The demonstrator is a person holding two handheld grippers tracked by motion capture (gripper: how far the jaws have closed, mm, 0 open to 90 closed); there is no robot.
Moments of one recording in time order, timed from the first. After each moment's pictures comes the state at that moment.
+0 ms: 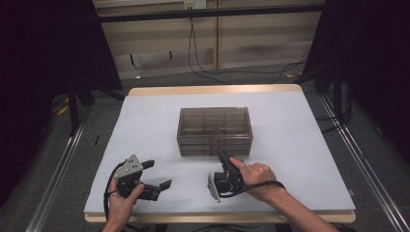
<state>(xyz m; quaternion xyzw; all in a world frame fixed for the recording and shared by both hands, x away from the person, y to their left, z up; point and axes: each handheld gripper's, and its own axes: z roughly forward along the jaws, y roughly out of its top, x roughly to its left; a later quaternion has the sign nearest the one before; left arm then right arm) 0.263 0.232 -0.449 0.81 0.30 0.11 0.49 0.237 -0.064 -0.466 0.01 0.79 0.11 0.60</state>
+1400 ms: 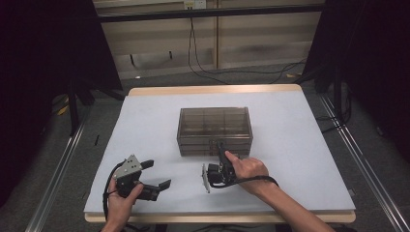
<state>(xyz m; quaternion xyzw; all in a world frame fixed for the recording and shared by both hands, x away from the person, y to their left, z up) 0.263 0.235 -0.448 0.81 0.30 0.12 0.49 0.264 -0.049 -0.478 0.03 0.77 0.07 0.64</state>
